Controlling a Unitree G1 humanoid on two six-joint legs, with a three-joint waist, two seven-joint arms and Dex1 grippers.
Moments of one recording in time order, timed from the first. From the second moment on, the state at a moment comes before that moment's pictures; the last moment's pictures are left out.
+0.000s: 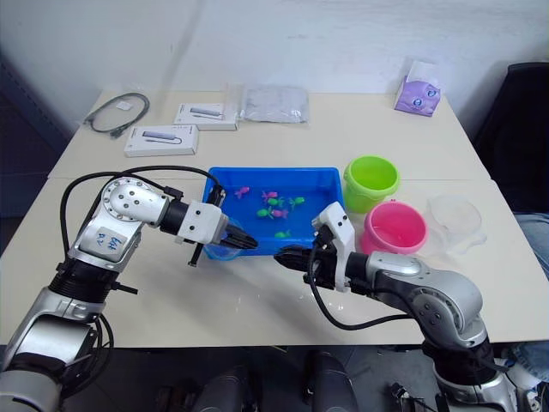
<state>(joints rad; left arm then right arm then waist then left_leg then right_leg) -0.73 0.65 -0.27 0.11 -0.11 -0.09 -1.34 -0.35 -0.52 0.02 -0.52 0.92 1.07 0.48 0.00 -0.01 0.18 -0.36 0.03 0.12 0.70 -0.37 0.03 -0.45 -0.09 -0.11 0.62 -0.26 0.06</state>
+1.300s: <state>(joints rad) -0.16 0.72 0.35 0.00 -0.46 0.18 -1.04 -0.18 -0.67 -0.24 -0.60 1.03 1.02 0.47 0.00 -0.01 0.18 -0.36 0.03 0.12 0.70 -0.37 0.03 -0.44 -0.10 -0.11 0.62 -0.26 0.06</state>
